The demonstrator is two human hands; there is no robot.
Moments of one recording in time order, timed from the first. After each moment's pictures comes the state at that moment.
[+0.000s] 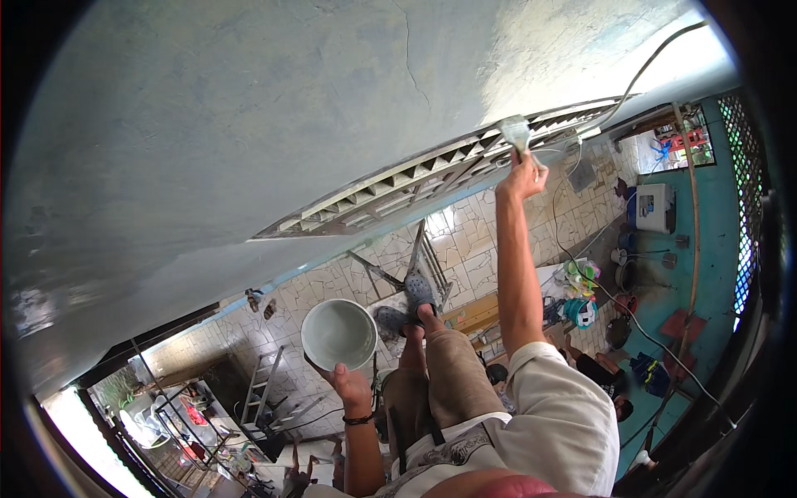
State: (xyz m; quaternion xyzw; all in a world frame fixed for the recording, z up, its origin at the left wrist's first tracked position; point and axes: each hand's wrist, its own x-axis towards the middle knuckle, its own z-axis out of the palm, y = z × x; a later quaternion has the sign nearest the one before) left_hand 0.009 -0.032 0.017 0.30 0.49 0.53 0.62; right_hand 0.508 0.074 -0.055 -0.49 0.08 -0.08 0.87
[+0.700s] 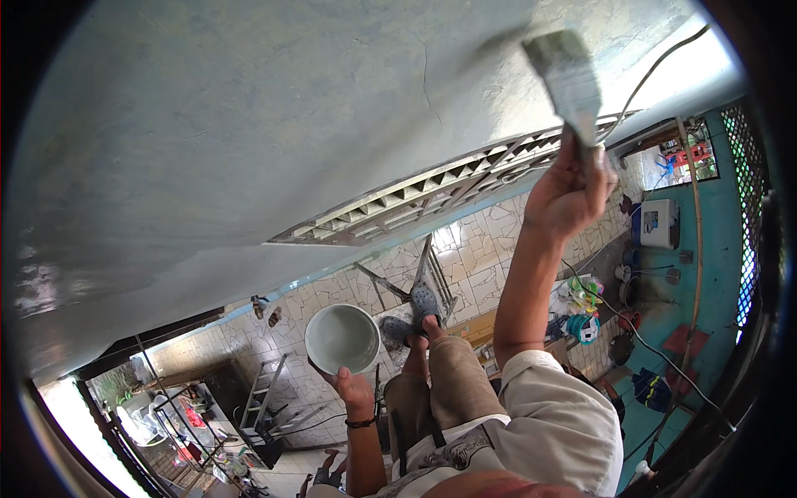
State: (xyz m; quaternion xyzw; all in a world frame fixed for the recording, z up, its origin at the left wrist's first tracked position) left_hand 0.006 -0.030 0.034 0.33 0.46 0.56 0.61; right_hand 0.428 0.068 0.187 -0.23 -0.18 -0.02 0.96
